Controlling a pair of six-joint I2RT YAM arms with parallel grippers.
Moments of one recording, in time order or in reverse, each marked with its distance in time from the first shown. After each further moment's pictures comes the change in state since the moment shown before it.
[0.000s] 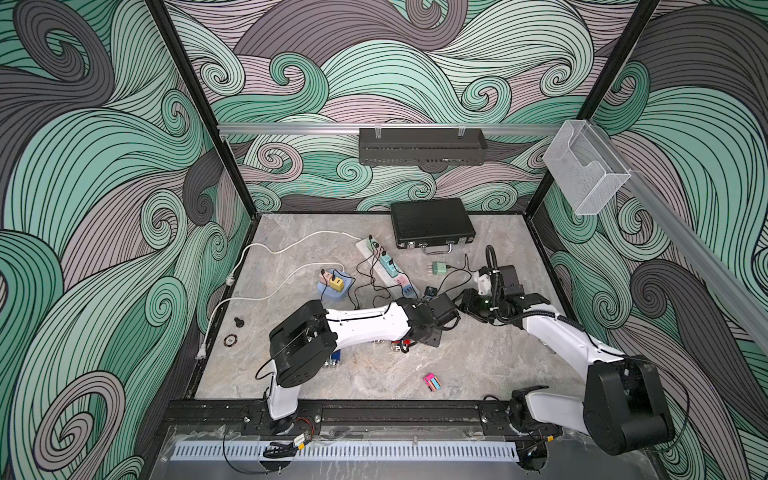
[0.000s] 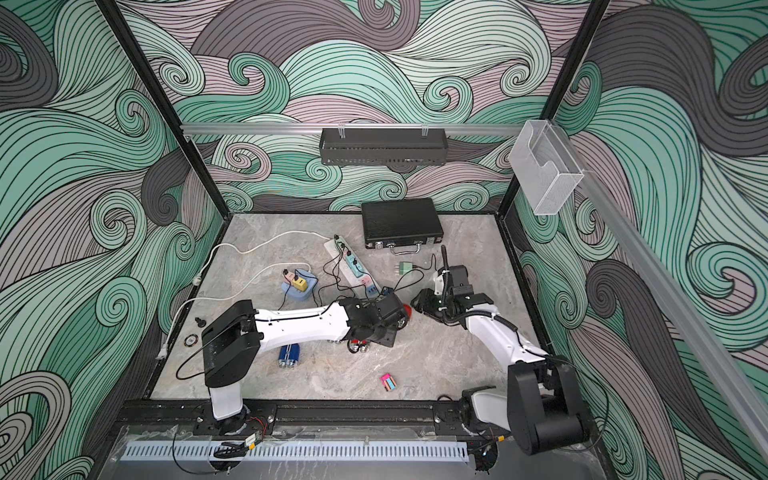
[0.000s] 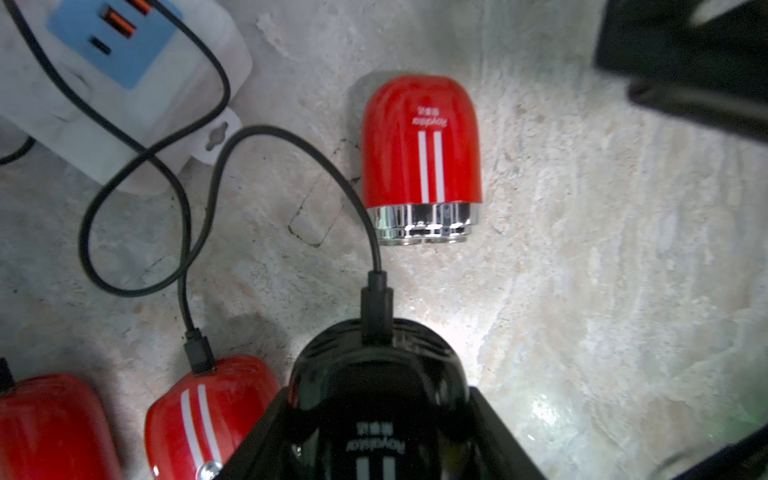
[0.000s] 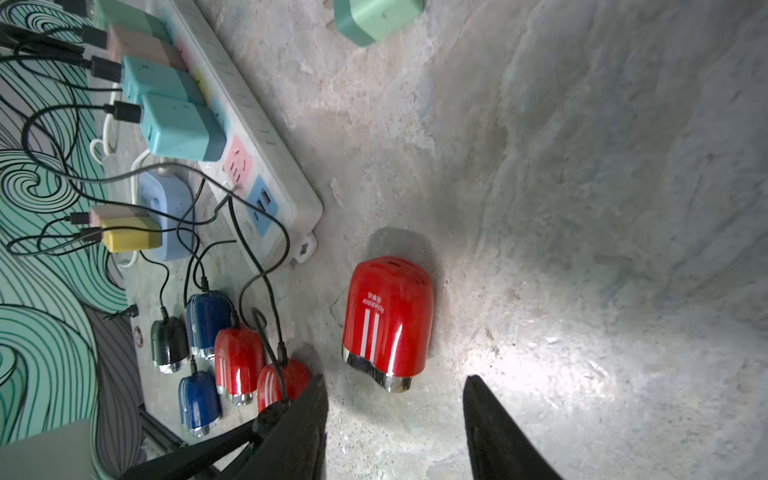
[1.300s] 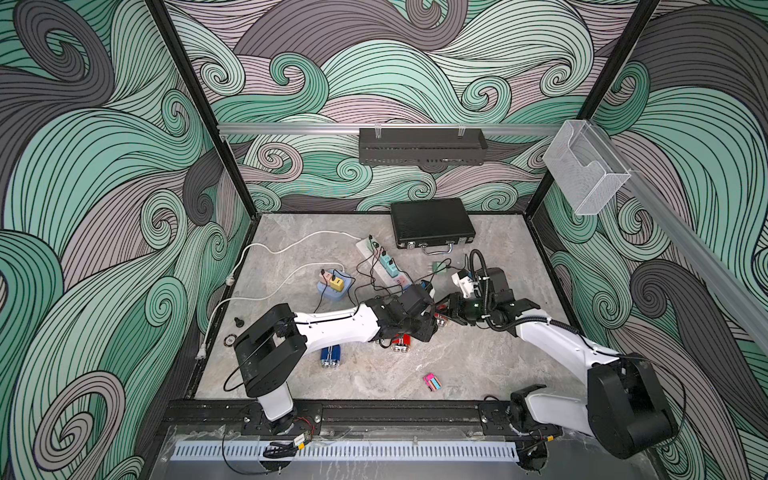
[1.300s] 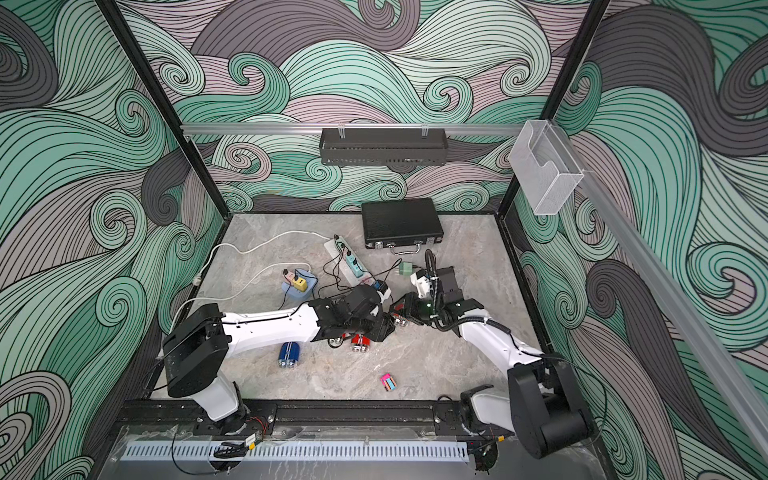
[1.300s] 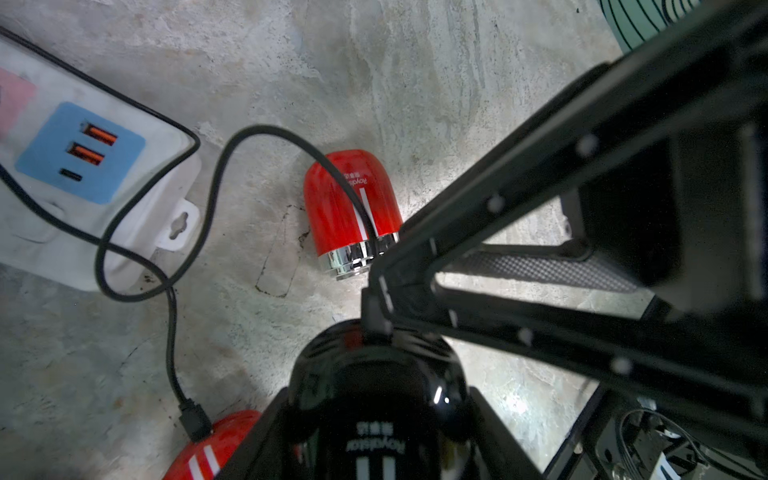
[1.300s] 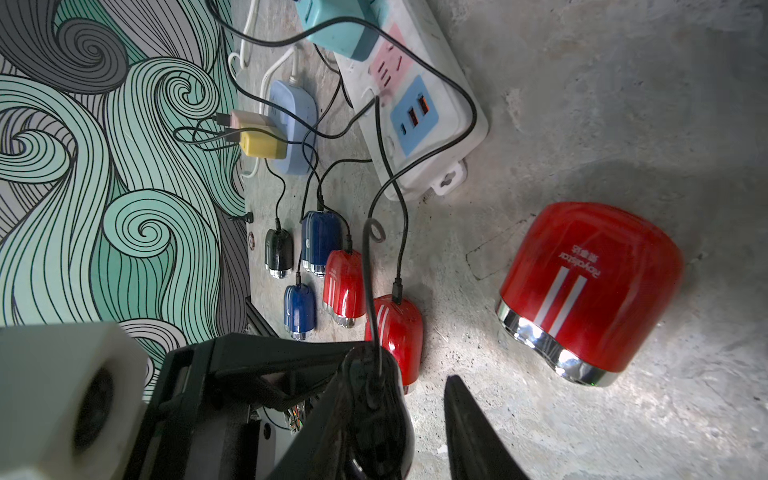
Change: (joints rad) left arm 0.102 -0.183 -0.273 0.354 0.216 0.222; right arm 0.118 0.013 -0.036 0.171 -0.243 0.084
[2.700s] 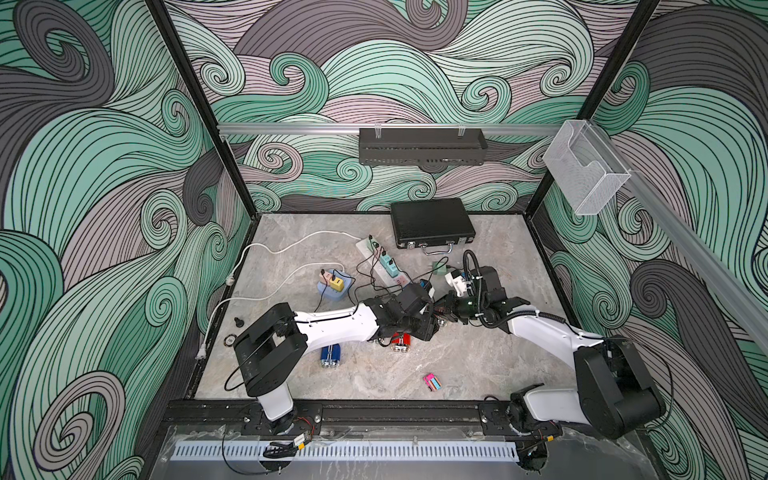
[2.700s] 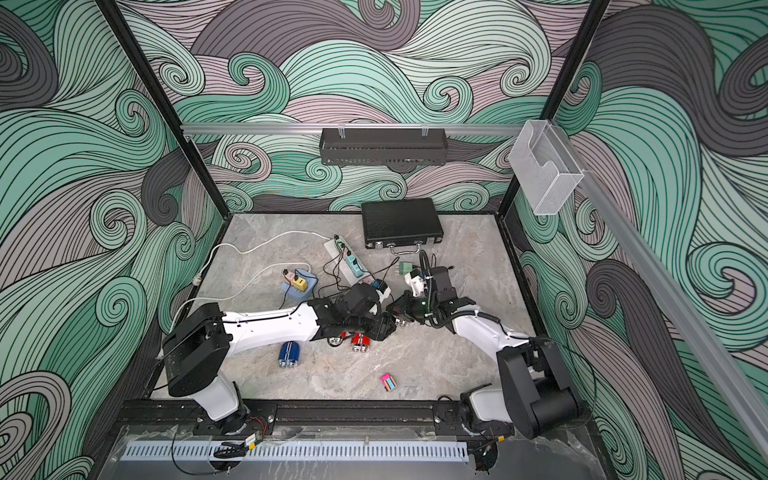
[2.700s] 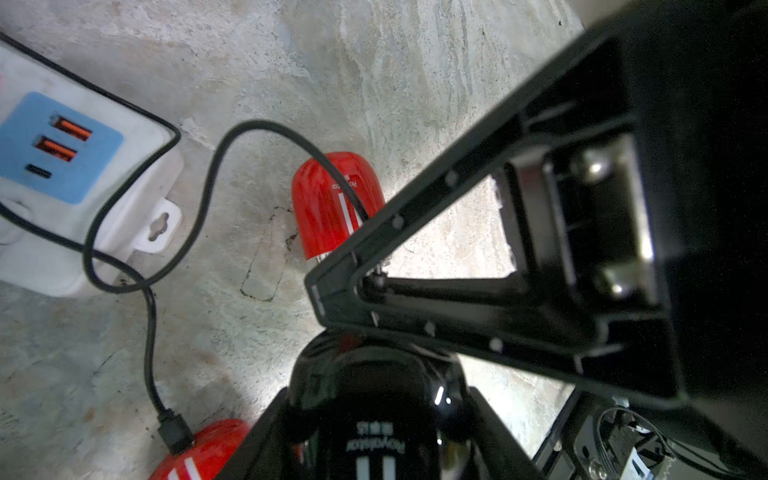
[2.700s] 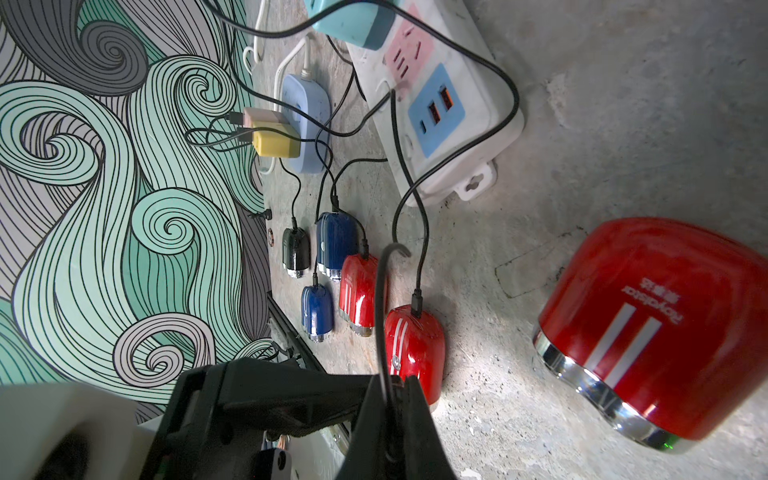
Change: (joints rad) left arm 0.025 0.001 -0.009 0.035 0.039 -0.022; right arm 0.027 0.085 0.003 0.111 -0.053 0.053
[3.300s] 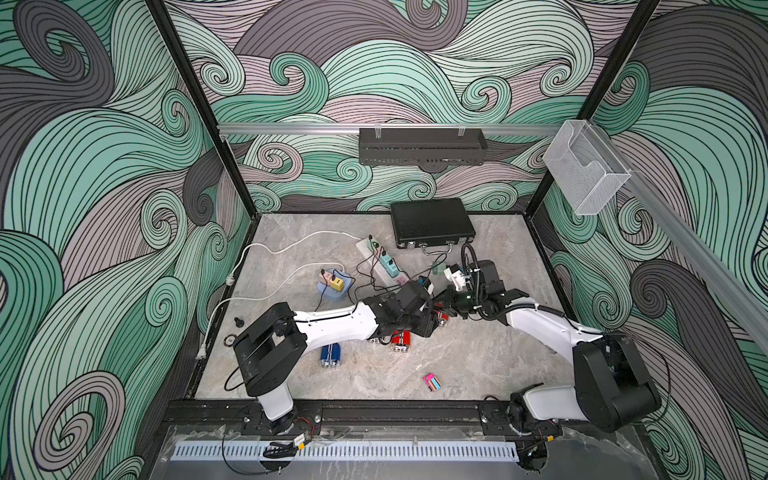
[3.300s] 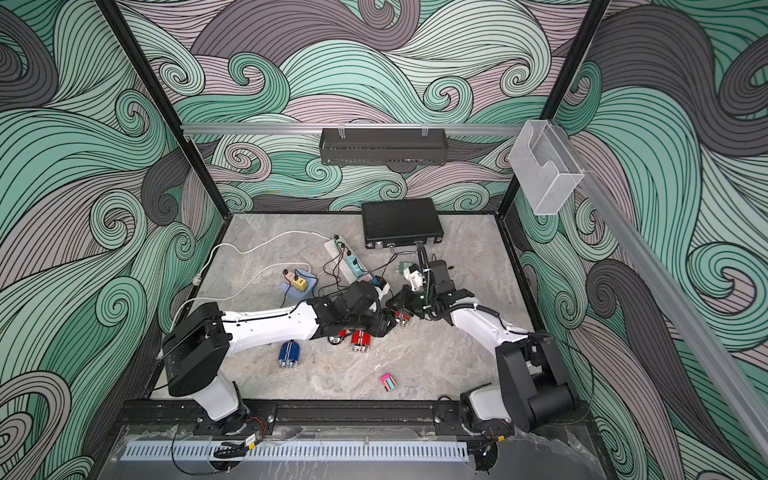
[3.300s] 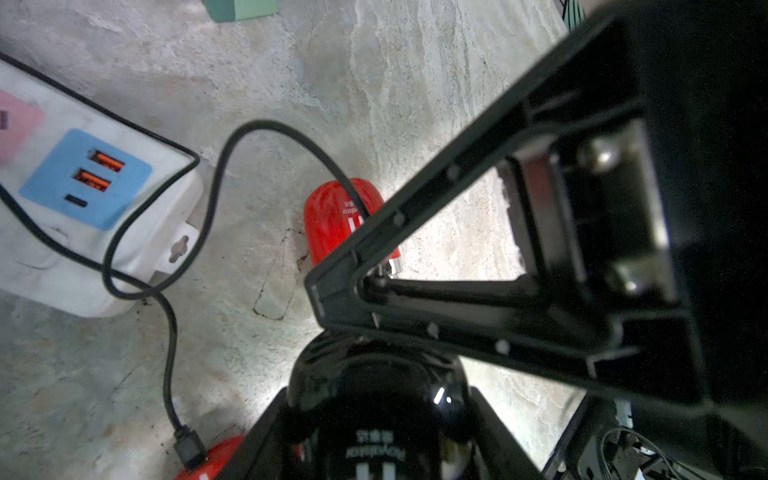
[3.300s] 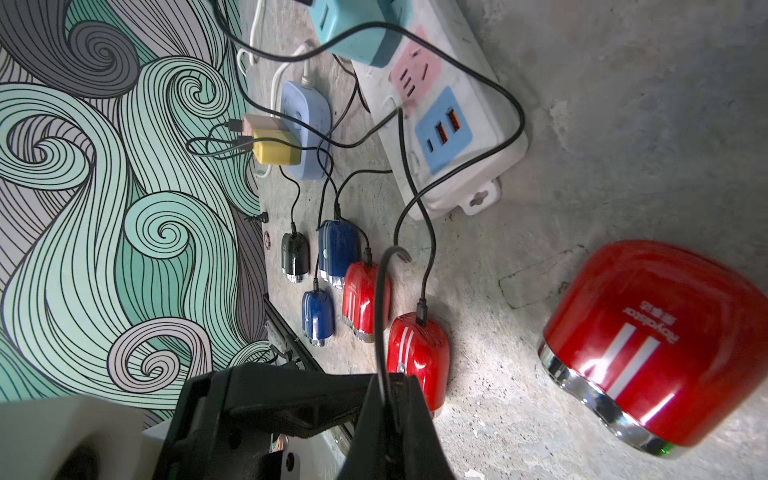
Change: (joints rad) left arm 0.002 0.000 0.002 0.028 -0.014 -0.004; right arm -0.015 0.030 0.089 -0.087 0.010 -0.026
